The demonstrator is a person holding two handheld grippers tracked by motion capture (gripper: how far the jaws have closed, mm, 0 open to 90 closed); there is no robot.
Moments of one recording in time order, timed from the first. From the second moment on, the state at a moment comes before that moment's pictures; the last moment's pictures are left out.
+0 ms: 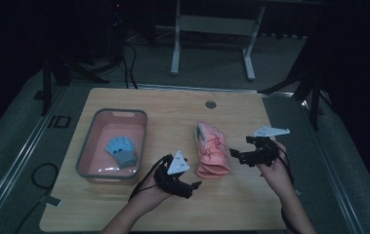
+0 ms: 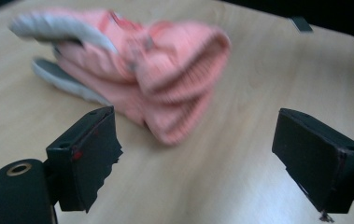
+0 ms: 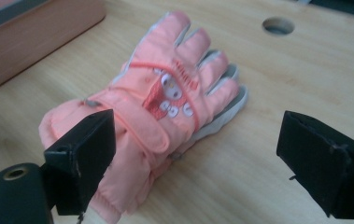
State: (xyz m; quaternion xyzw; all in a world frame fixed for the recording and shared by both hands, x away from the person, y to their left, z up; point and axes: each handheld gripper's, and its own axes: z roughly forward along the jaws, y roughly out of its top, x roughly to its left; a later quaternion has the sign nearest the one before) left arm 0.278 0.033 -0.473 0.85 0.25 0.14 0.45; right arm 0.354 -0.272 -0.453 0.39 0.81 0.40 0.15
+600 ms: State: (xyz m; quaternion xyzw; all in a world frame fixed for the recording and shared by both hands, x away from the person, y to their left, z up) left arm 0.366 -0.011 -0.455 0.85 0.31 0.17 0.39; right arm 0.381 -0.249 -0.466 0.40 0.82 0.38 0.15
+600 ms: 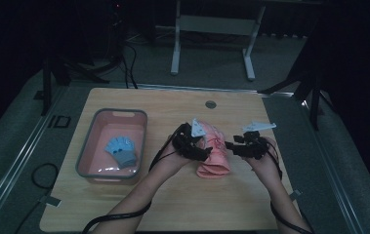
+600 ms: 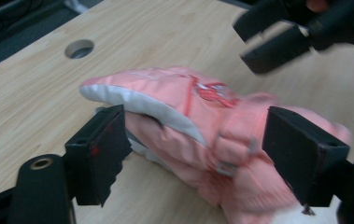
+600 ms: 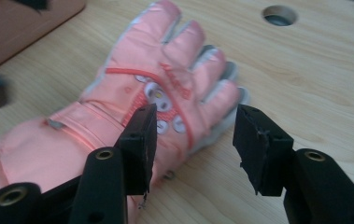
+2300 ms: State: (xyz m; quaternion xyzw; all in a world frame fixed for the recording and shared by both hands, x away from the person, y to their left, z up) left arm 0.405 -0.005 -0.496 0.83 0.40 -0.02 0.38; right arm 0.403 -0.229 -0.503 0.50 0.76 0.41 -0.01
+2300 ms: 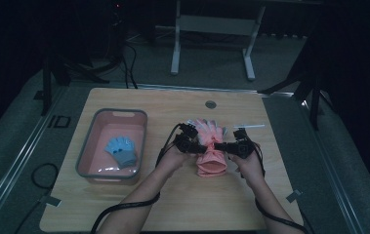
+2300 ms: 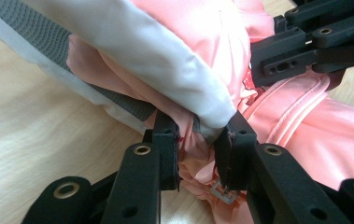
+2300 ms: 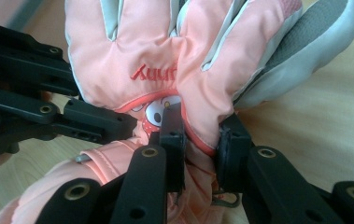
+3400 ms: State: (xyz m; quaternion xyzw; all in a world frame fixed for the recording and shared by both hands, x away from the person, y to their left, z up) left arm 0.391 0.093 -0.392 0.83 0.41 0.02 0.37; right arm 0.403 -0.141 -0.415 0.43 0.76 0.48 -0.01
